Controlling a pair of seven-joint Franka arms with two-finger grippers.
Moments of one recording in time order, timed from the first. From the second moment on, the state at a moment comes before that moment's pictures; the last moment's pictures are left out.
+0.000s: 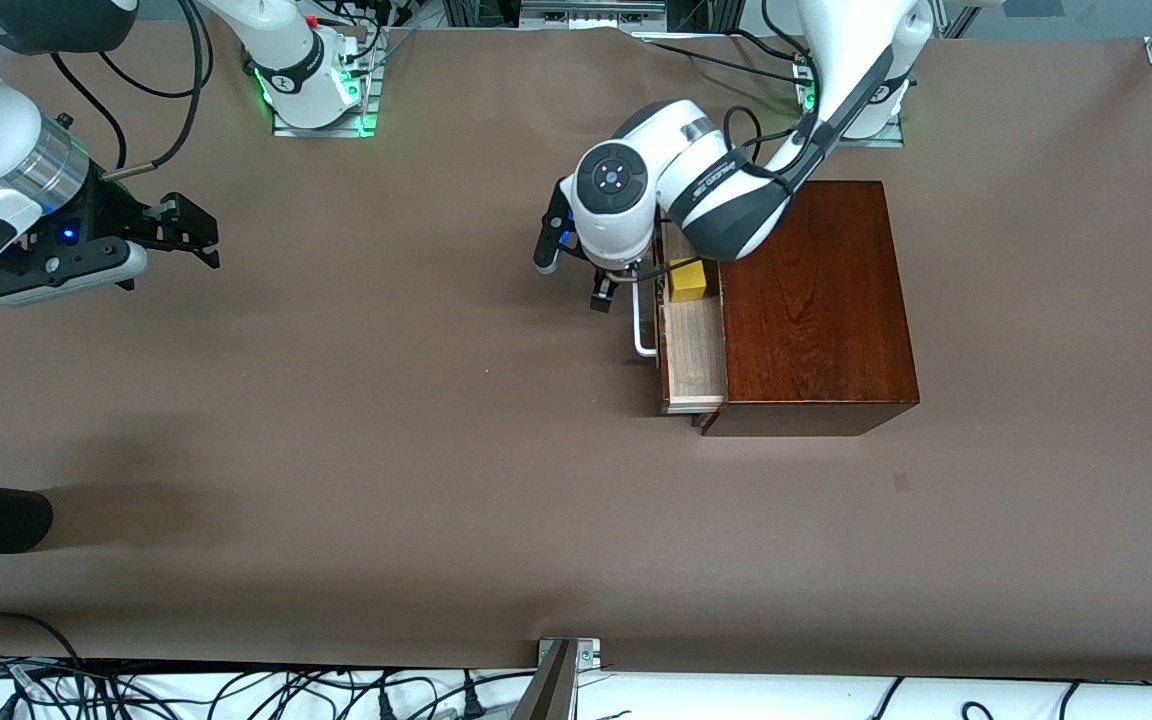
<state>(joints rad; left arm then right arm) -0.37 0.59 -0.49 -1.56 0.18 1.89 0.97 0.18 0.04 -0.03 -1.64 0.02 1.70 -0.13</state>
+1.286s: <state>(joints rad) -0.25 0.61 -0.46 -1.54 0.25 1.70 0.97 0.19 0.04 -0.10 -1.59 0.02 1.70 -0.12</state>
